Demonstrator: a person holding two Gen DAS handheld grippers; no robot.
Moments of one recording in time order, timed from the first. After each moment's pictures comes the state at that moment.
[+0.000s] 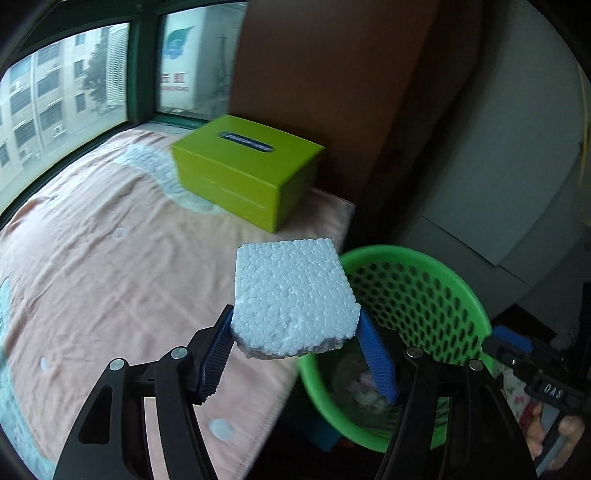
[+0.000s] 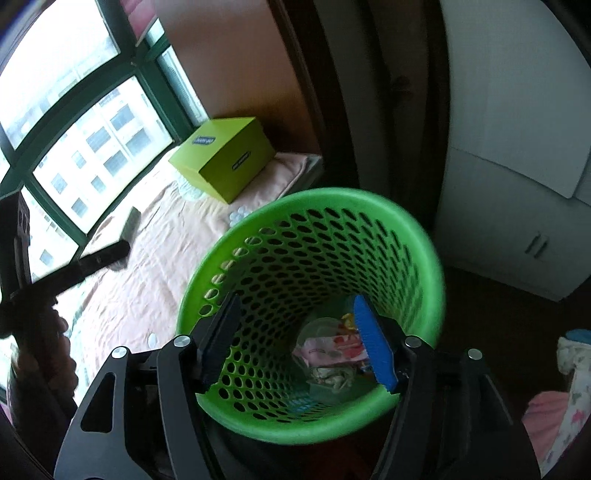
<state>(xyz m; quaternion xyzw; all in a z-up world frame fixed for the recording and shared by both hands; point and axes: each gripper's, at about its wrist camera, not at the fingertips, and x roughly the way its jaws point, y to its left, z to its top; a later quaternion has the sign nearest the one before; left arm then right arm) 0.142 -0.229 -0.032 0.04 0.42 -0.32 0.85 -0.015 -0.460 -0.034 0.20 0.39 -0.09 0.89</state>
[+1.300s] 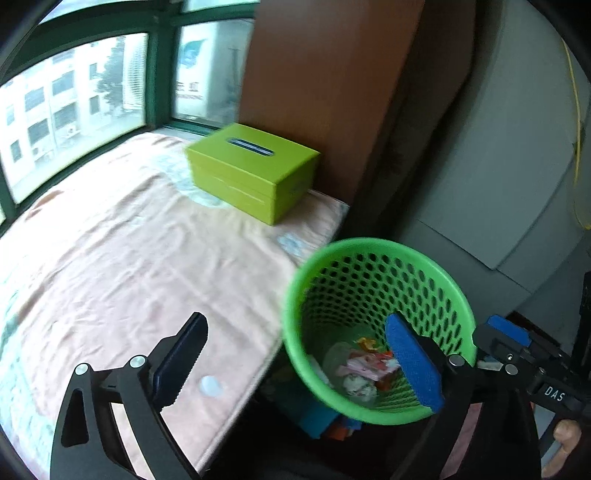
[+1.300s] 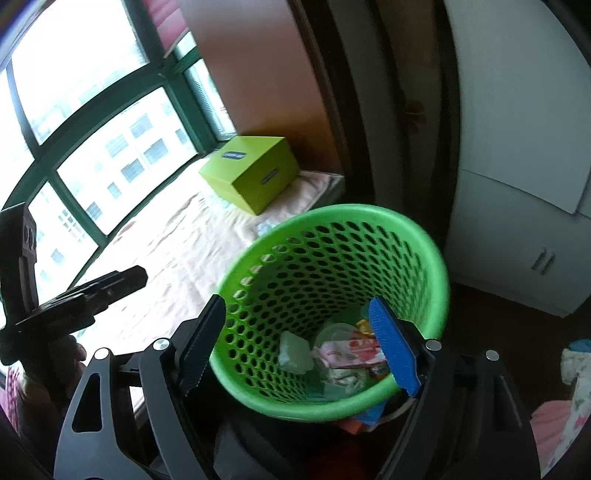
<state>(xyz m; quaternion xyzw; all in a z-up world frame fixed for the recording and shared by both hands) 0.089 -0.205 -0.011 0.02 0.41 -0.28 0.87 -0.030 -0.432 -0.016 0.19 0.35 -0.05 0.92</state>
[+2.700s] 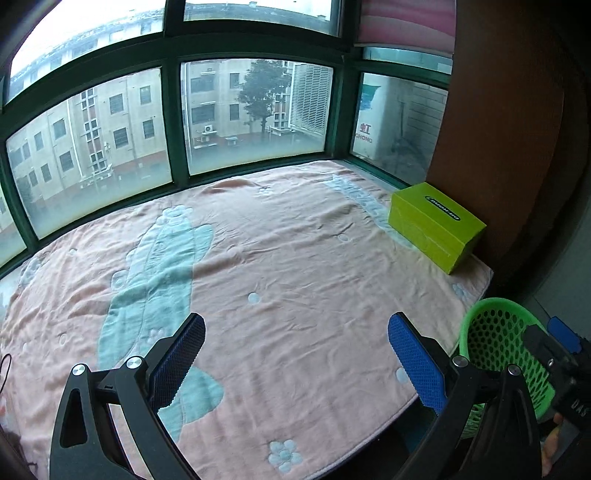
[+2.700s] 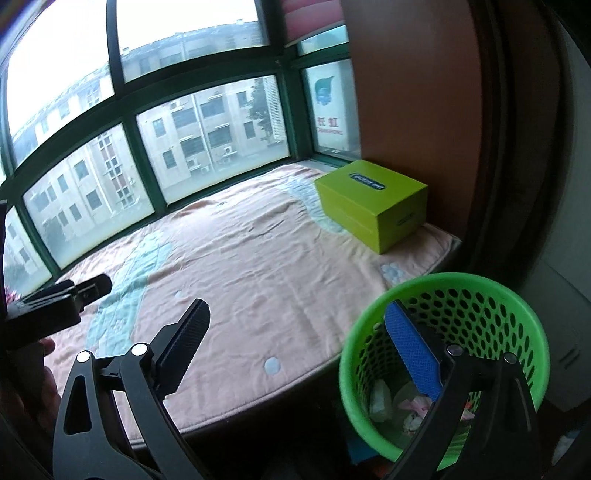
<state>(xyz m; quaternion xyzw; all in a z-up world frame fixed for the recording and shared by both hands) 0.061 -0.025 0.020 -0.03 0.35 -0.01 0.94 0.026 -0.286 0.017 0.06 0.31 0.07 0.95</state>
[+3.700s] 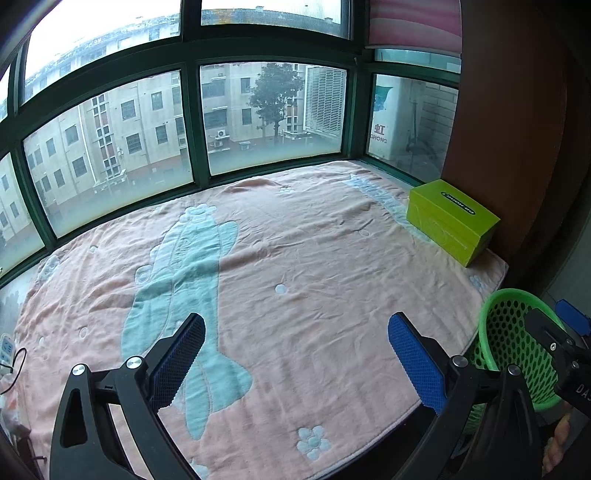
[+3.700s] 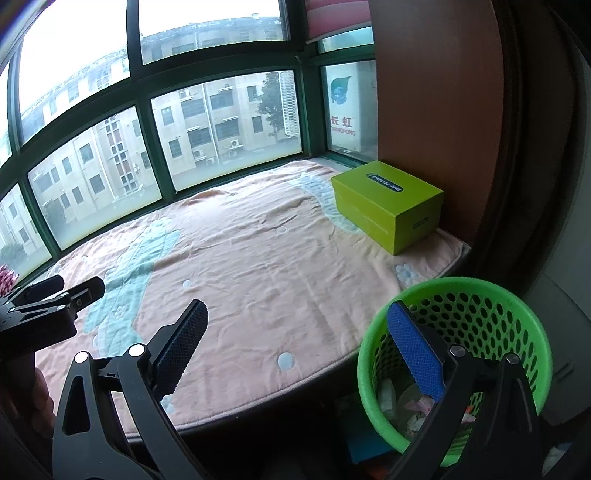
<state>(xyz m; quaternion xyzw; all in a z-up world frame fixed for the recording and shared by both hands) 0.036 -0.008 0.015 -0.01 0.35 0.02 0.94 0.025 -0.263 0.016 0.04 0.31 0.07 0.95</state>
